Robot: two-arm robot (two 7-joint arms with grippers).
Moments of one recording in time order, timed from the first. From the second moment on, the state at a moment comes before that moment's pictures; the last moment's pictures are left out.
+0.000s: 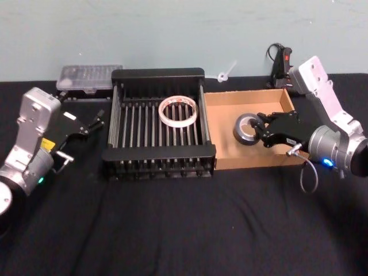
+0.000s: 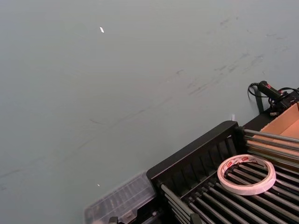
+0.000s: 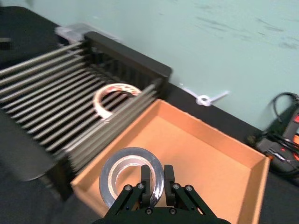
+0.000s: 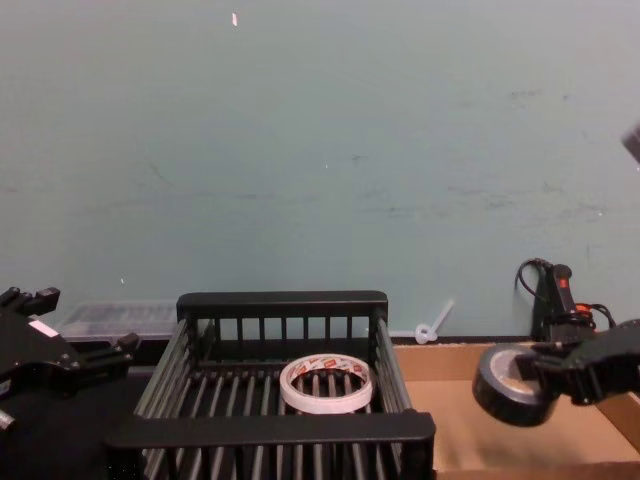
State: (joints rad) left arm -0.20 0.60 0.45 -1.41 -0.25 -0.12 0.03; right arm 0.32 0.52 -0.44 -1.51 0.32 0.38 0.33
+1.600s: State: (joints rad) left arm -0.20 0.60 0.45 -1.41 -0.25 -0.12 0.03; right arm 0.42 0.43 -0.43 -1.33 0.25 0.38 0.28
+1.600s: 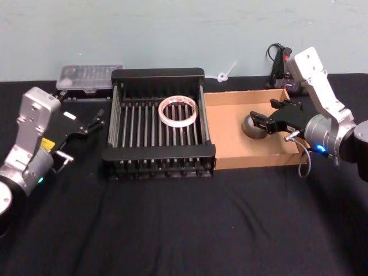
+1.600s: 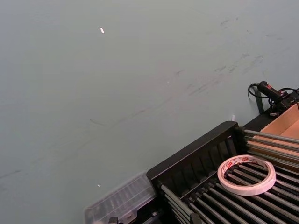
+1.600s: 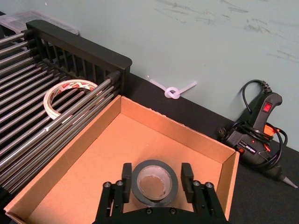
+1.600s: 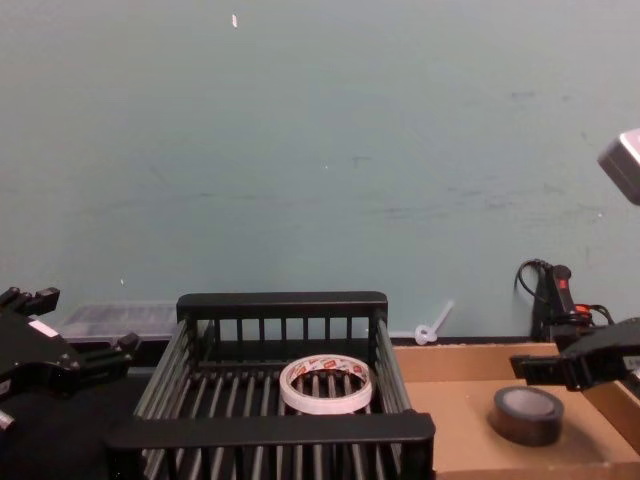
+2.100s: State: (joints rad) left arm -0.20 0.60 0.45 -1.41 -0.25 -0.12 0.03; right arm 0.42 0.43 -0.43 -1.33 0.25 0.38 0.28
